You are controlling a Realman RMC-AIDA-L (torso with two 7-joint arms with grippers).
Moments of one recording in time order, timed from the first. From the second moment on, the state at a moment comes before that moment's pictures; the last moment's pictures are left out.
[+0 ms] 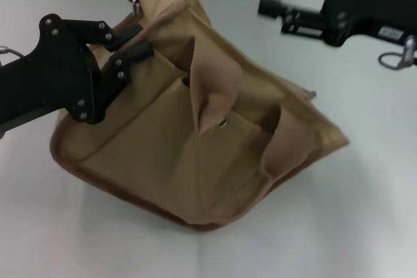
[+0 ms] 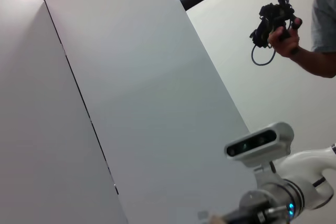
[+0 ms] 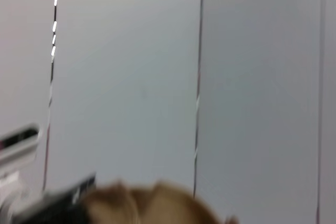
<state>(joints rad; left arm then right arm) -0.42 -2.07 0.78 0.60 1.47 1.94 -0.66 0.38 2.08 -1.12 -1.00 -1.32 -1.48 1.30</state>
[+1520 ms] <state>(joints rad) -0.42 -2.06 0.82 0.65 1.48 1.94 -0.65 0.44 2.09 -1.42 -0.80 -1.02 -1.33 0.46</state>
